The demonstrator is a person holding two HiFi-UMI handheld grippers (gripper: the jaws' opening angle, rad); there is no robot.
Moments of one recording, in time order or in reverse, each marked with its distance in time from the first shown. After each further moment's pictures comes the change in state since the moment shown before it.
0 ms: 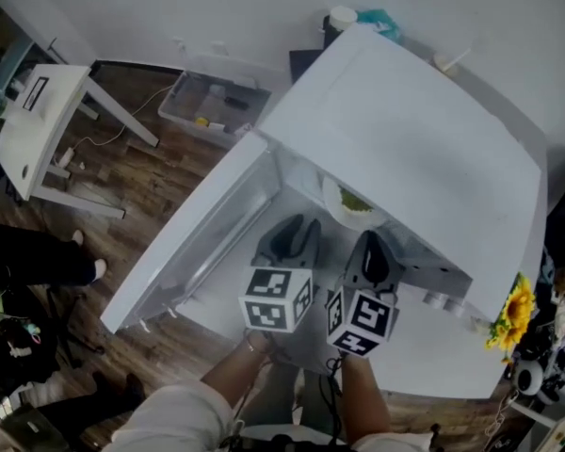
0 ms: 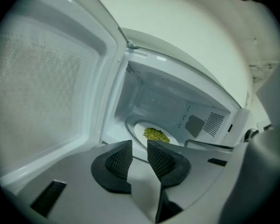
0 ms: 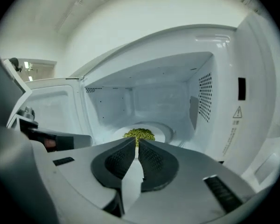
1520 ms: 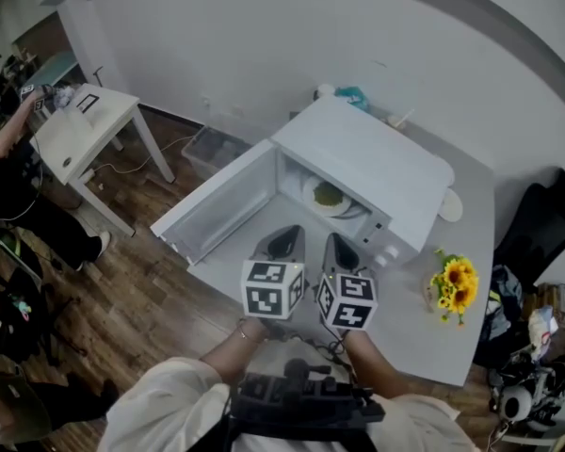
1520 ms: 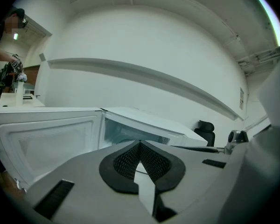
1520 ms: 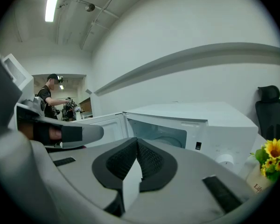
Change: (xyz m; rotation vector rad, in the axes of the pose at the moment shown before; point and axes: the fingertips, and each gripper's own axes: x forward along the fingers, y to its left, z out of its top) left arm -0.173 -0.118 0.050 0.082 -0.163 0.049; right arm -0.167 0.018 0.072 -0.077 -0.056 0.337
